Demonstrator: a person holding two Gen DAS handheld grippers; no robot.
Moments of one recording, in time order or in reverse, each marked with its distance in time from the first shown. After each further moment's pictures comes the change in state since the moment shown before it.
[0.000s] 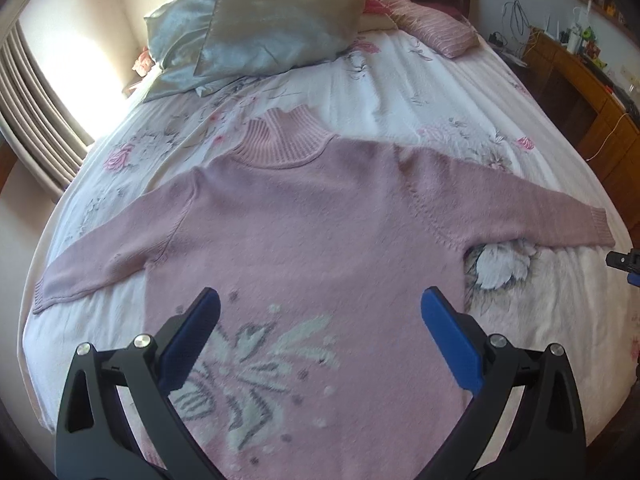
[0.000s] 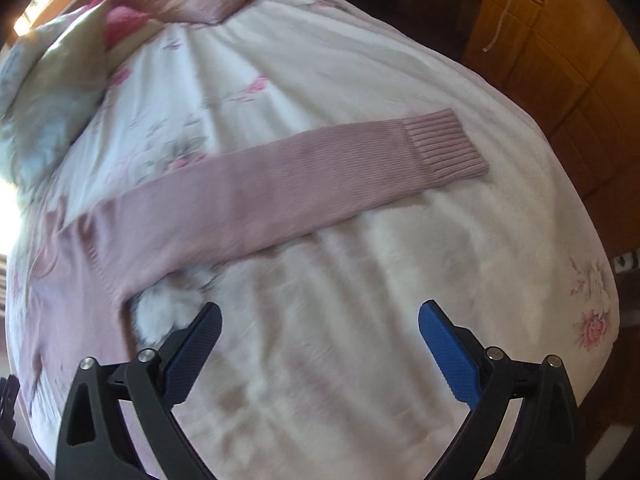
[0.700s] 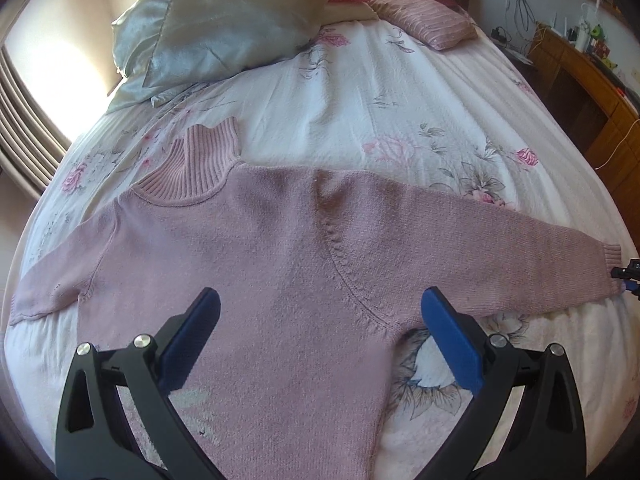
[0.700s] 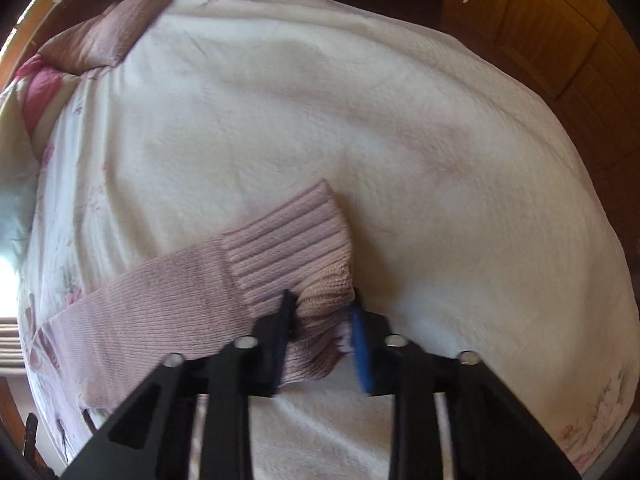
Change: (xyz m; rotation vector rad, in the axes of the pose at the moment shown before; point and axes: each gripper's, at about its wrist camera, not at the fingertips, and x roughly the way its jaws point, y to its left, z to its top) left arm 0.074 -0.081 0.042 -0.037 0.027 0.042; right arm 0.111 -0.156 0.120 0.105 0.072 0.146
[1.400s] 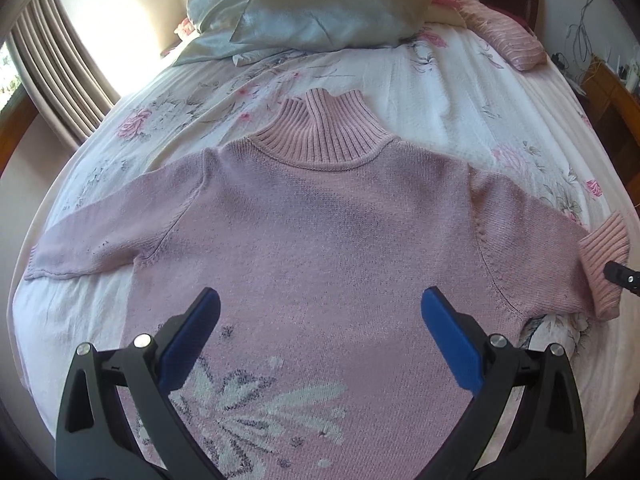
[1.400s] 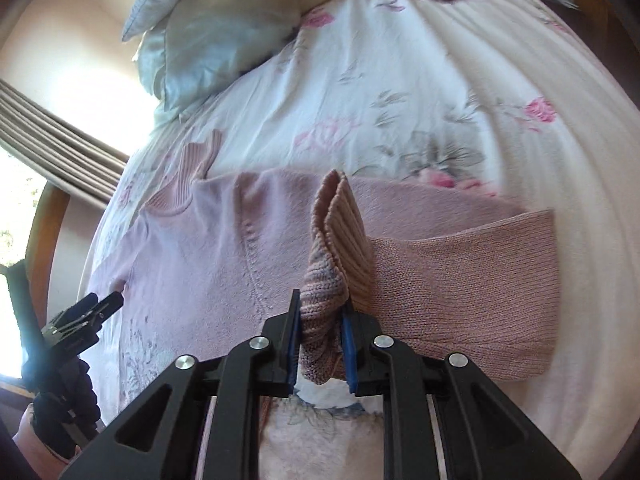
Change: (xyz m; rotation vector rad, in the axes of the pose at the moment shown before) left arm 0.008 0.126 -0.018 -0.143 0.047 0.066; right arm -0.009 0.330 -0.152 -0.576 0.067 0.359
